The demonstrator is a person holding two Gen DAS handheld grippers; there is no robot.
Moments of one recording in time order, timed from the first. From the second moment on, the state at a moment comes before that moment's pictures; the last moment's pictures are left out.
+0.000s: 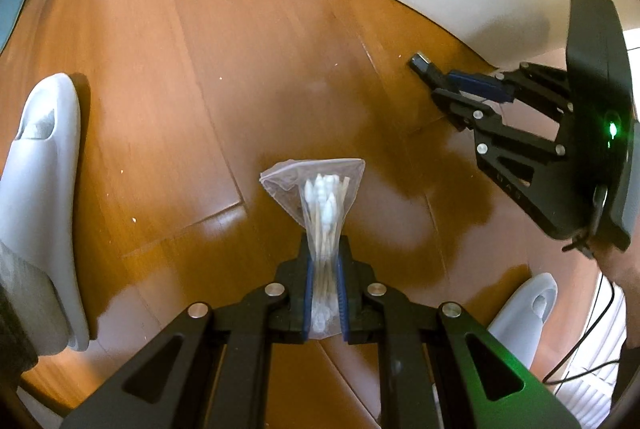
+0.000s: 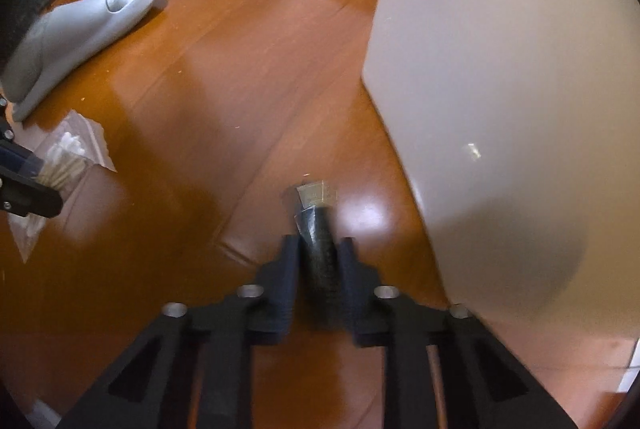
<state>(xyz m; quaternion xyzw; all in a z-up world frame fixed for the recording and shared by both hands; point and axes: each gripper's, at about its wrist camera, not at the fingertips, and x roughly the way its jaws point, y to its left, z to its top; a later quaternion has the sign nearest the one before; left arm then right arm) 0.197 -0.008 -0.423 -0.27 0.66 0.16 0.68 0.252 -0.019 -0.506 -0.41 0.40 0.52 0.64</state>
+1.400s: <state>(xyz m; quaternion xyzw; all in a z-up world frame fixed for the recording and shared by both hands) 0.389 0.080 -0.187 -0.18 0.57 0.06 0.80 0.243 -0.191 -0.251 -0.06 0.34 0.42 0.84</state>
